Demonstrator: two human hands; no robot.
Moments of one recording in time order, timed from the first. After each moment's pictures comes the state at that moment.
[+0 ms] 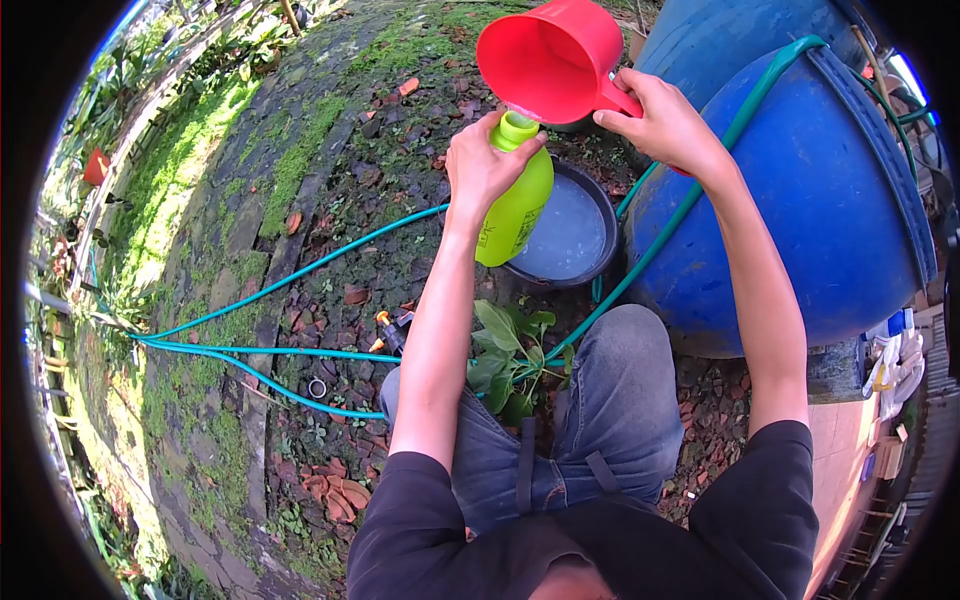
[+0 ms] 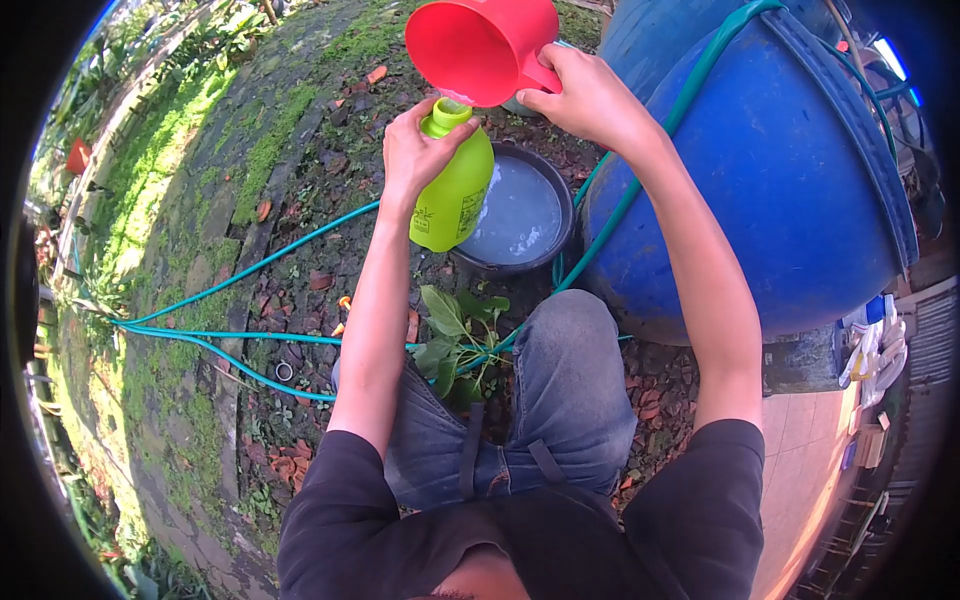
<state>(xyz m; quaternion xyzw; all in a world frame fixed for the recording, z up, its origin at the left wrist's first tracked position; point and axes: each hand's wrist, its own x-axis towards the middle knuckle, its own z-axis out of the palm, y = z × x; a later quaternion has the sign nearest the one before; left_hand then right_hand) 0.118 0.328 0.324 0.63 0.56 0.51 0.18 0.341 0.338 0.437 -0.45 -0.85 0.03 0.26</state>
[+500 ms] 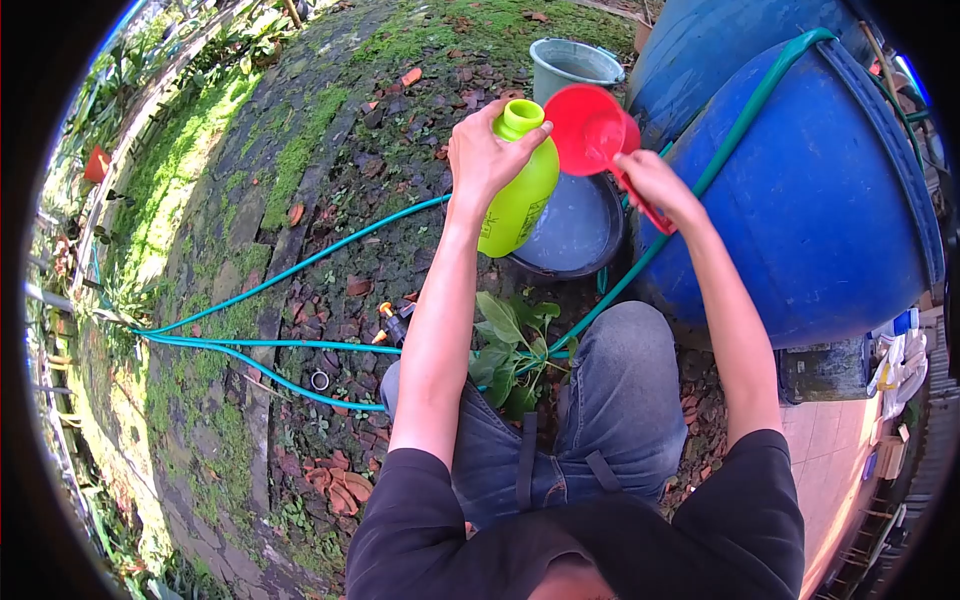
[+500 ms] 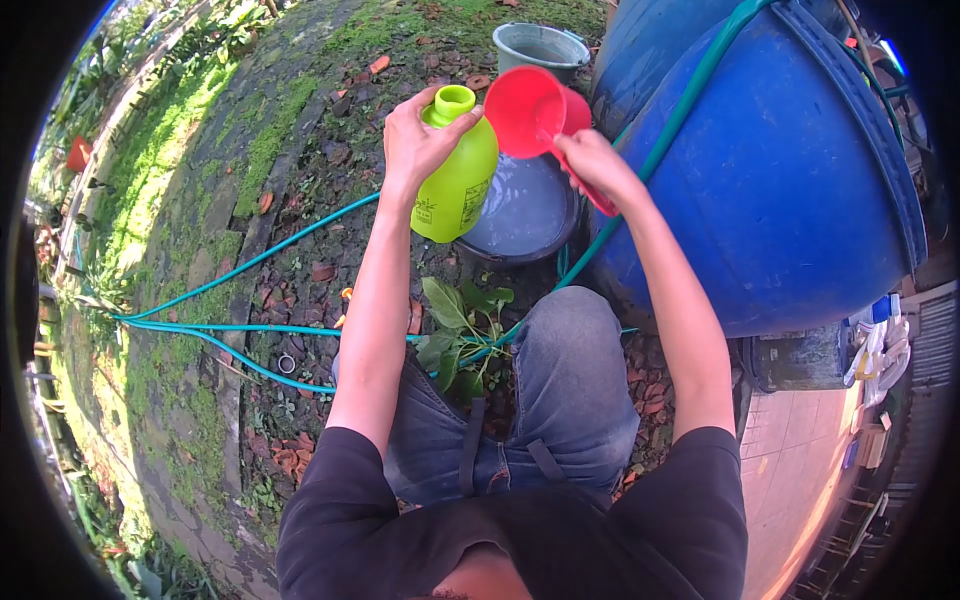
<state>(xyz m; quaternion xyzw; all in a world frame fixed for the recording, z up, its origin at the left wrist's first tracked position) 0.119 0.330 0.319 0.63 0.55 0.52 0.18 0.382 0.349 0.314 -0.64 -0.60 0.43 0.20</state>
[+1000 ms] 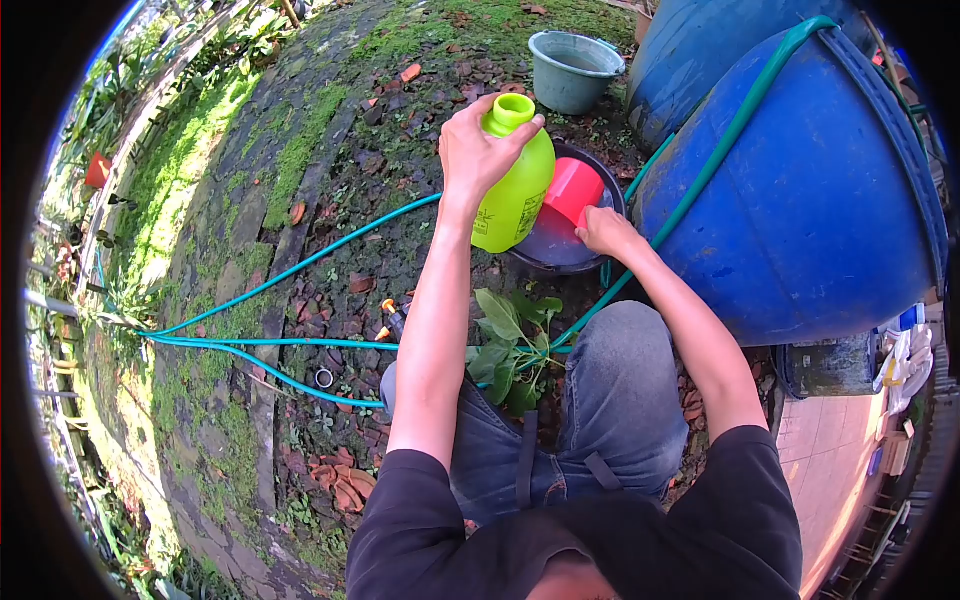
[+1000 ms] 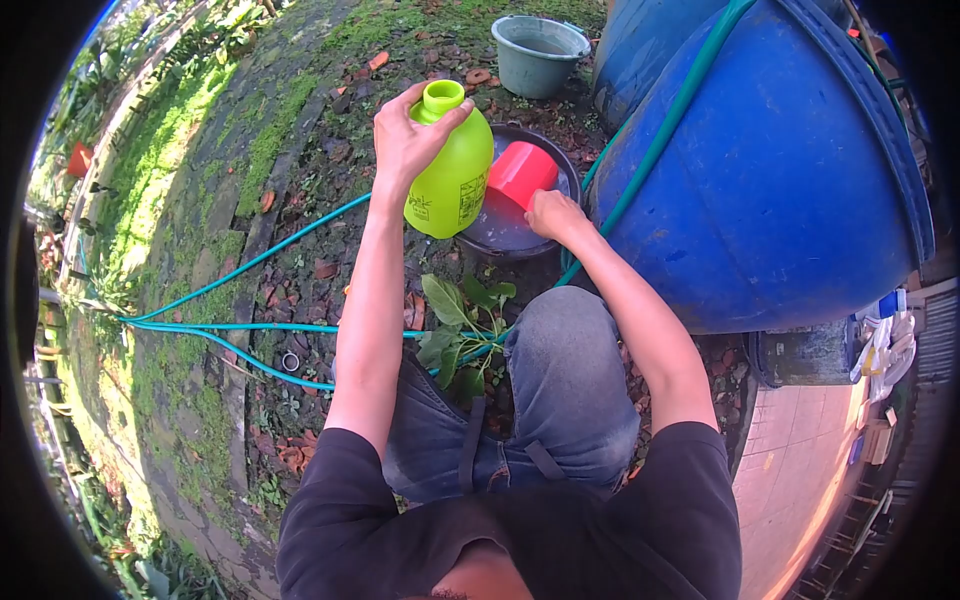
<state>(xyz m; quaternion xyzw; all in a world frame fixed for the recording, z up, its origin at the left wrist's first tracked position) 0.117 0.327 0.321 0.62 0.54 0.53 0.20 0.361 0.320 0.184 -0.58 -0.80 0.13 0.01</state>
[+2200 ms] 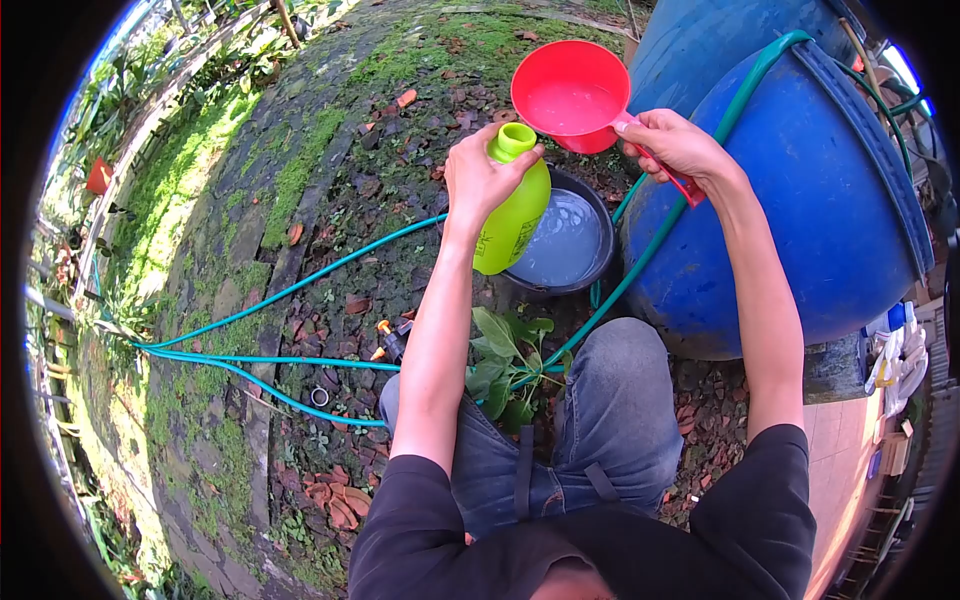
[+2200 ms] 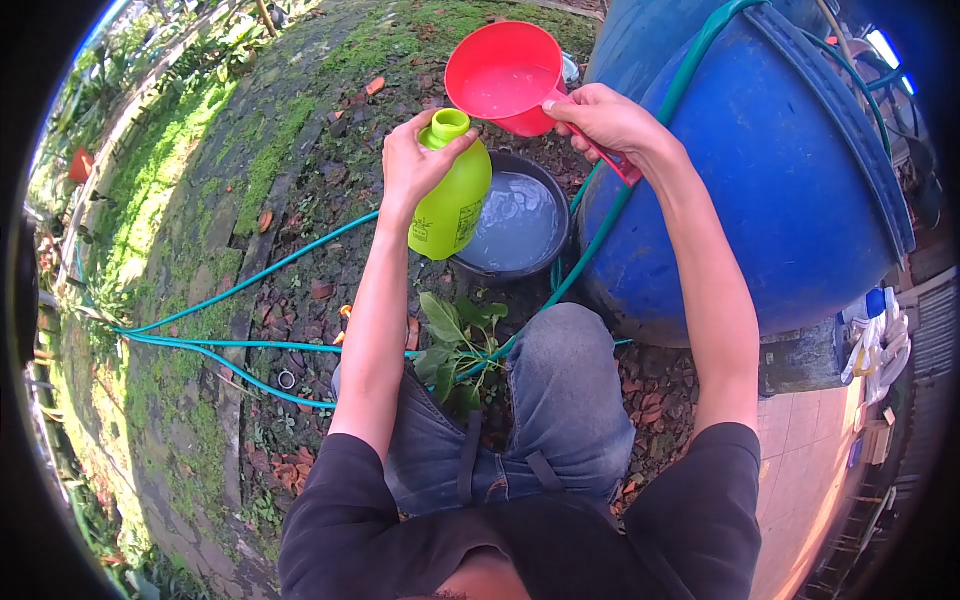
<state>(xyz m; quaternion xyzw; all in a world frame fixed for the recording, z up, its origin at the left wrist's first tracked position) 0.124 0.329 0.320 0.64 0.55 0.52 0.17 0.379 0.343 0.427 -0.57 -0.64 0.47 0.22</state>
